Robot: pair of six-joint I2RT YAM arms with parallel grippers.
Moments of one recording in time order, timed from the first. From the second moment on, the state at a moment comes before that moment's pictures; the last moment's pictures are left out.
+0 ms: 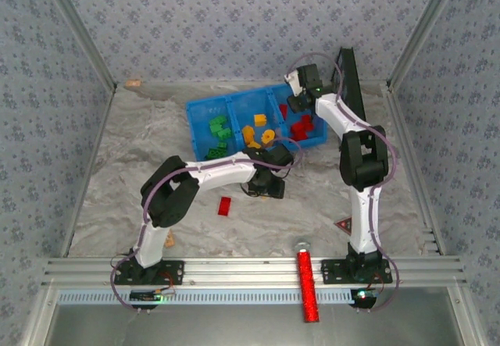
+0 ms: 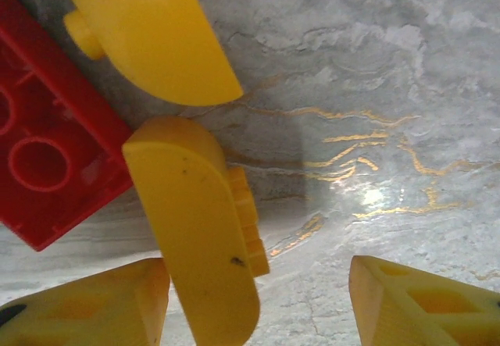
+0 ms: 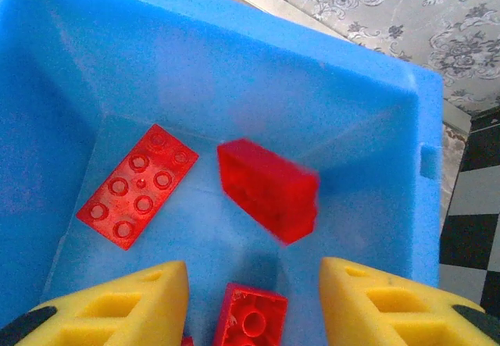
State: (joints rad) left arm -0.99 2.03 1.50 -0.78 0.01 -0.76; right arm 0.26 2.19 1.86 -0.49 0.12 -0.32
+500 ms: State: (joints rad) left arm -0.97 2.07 1.51 -0.81 -0.02 -0.74; right arm 0.26 2.10 1.78 -0.47 0.12 -0.26
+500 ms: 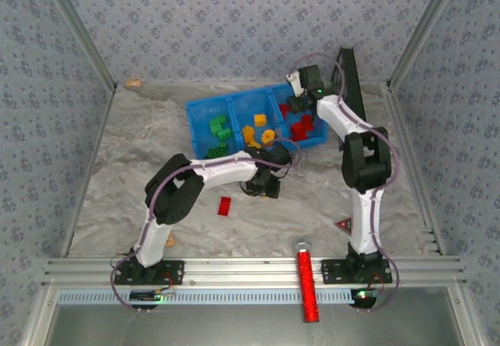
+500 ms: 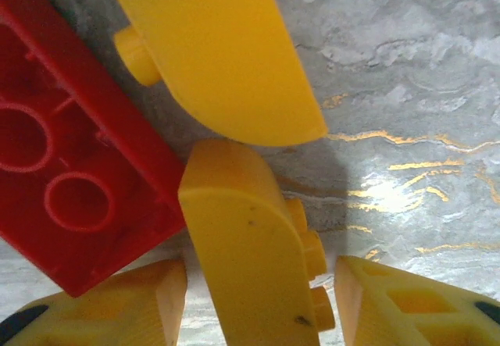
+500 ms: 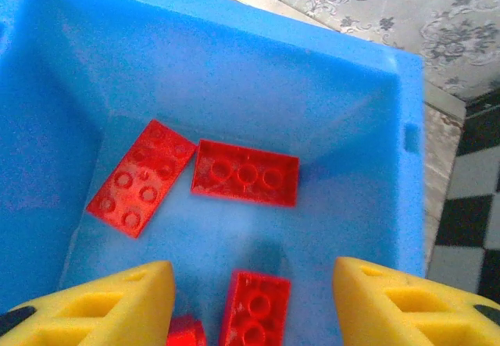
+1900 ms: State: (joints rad) left arm -0.70 1.80 1.91 -0.97 -0.04 -0.54; right arm 0.60 1.57 1.21 -0.65 -0.05 0.28
